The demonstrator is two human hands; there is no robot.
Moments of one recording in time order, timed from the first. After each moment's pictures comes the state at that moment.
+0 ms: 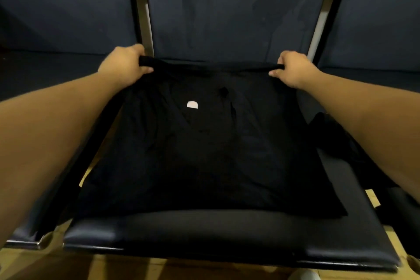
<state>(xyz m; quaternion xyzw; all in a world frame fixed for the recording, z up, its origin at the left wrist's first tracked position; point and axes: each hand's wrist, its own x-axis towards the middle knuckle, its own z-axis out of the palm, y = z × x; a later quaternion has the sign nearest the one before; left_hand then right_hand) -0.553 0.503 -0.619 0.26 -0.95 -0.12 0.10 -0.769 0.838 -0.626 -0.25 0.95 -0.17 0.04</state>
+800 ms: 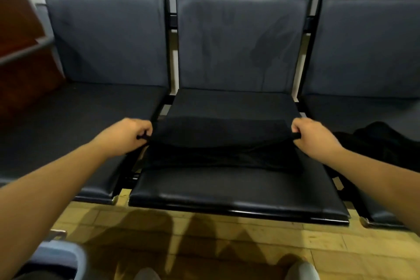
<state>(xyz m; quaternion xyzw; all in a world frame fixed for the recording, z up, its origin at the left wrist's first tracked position) -0.352 0.547 -0.607 0.08 -0.99 -0.08 0.05 -0.616 0.964 -0.627 -0.34 0.93 -0.16 -0.01</state>
